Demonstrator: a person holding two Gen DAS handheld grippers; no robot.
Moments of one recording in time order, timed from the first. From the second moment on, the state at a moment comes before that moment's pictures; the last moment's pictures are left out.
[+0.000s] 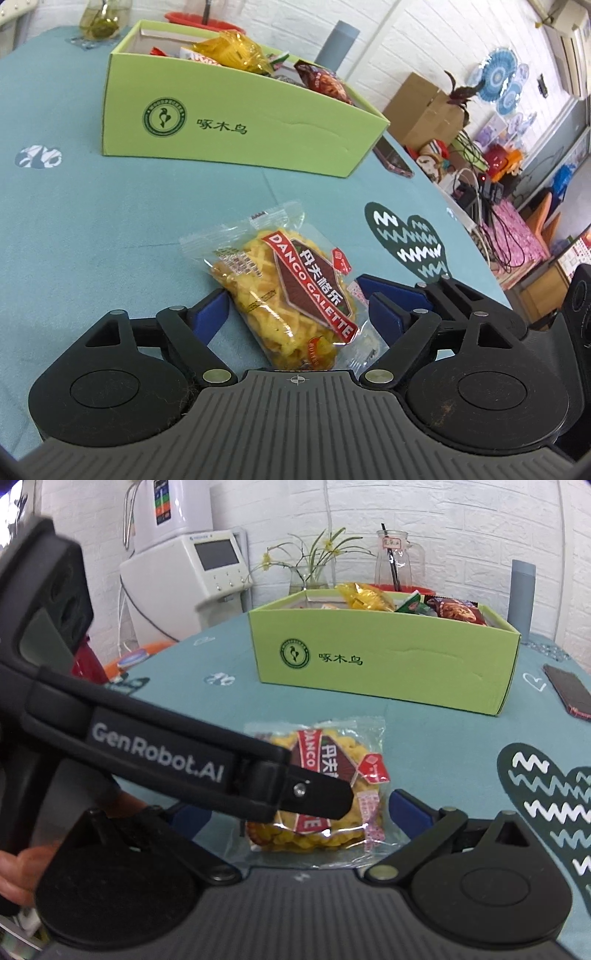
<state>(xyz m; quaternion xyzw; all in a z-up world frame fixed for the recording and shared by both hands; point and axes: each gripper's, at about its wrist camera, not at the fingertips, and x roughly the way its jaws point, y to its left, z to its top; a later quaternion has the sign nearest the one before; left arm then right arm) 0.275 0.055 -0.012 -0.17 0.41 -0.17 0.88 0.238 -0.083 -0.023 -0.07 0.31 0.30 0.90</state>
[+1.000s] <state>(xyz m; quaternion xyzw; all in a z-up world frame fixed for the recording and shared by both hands) 0.338 0.073 0.093 -0.12 0.28 -0.14 0.94 0.318 -0.063 0.068 -0.10 0.19 0.31 0.92</state>
